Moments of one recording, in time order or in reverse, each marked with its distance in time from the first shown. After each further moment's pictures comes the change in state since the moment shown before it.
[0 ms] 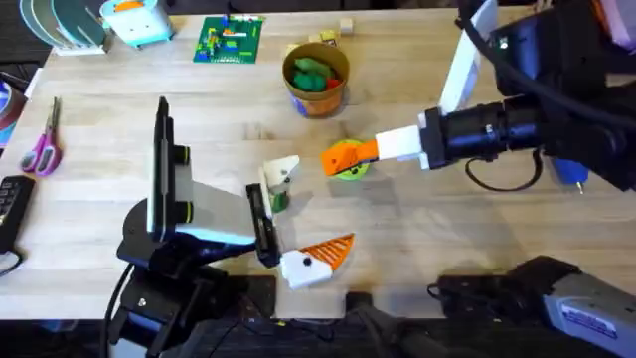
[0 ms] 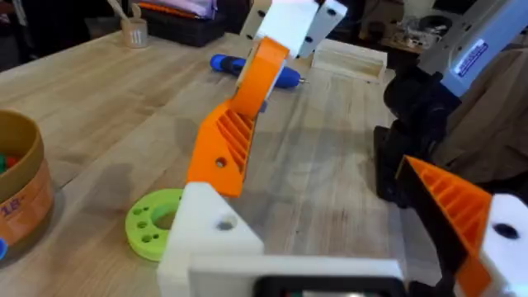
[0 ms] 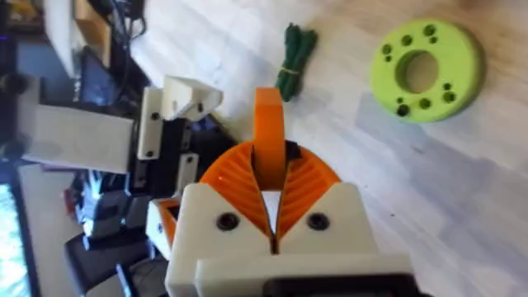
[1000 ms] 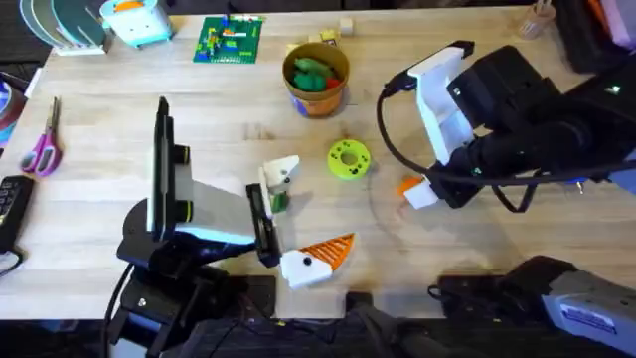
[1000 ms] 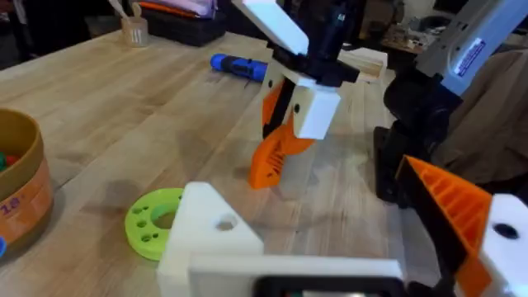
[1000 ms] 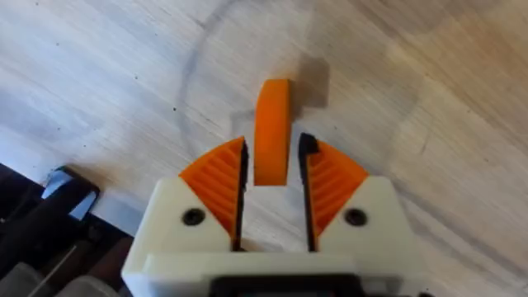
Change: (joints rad) left arm 0.000 0.000 0.000 0.000 0.000 -0.006; right arm 0.078 0.075 0.025 -0.421 0.647 -0.479
